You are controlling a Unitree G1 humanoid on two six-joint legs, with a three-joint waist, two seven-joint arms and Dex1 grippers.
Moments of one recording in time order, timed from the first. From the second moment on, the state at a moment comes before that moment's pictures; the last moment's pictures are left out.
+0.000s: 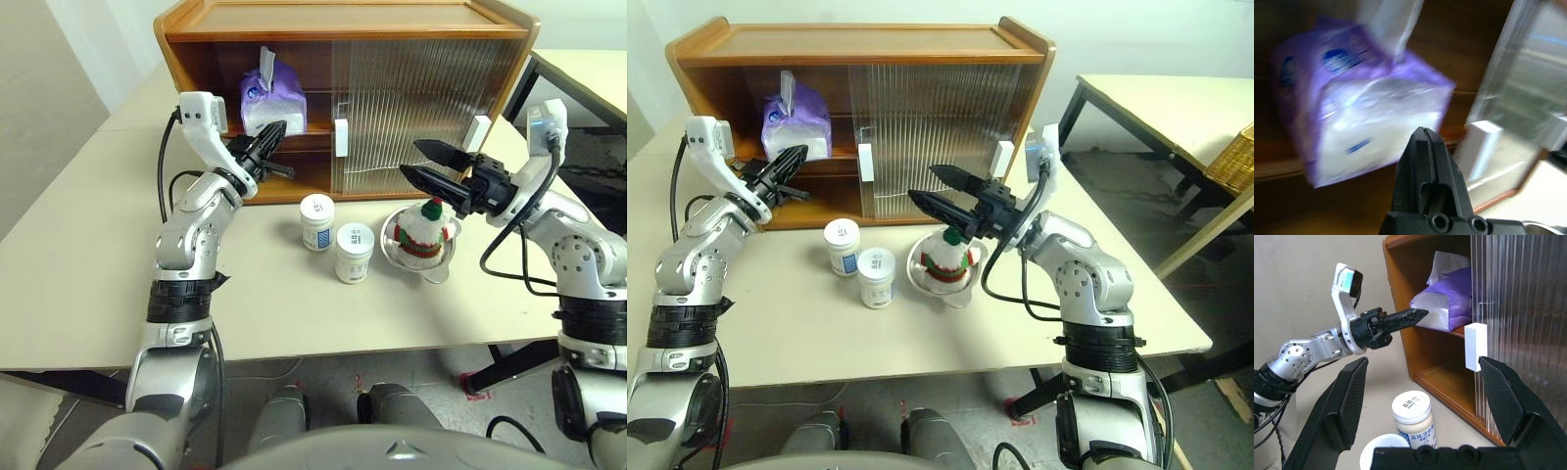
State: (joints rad) left arm -0.58 0.31 0.14 0.07 -0.40 0.42 -0.34; right arm -0.49 -0.49 -0.16 -0.09 0.77 0.58 0.91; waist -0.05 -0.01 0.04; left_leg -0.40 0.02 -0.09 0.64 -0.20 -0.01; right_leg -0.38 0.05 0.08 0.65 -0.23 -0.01
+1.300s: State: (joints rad) left arm -0.52 0.35 0.18 0.09 -0.47 0.15 -0.61; right arm -0.48 -0.49 -0.17 -0.11 0.78 0.58 0.89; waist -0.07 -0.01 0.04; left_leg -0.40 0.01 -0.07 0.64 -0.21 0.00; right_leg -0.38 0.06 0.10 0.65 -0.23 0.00
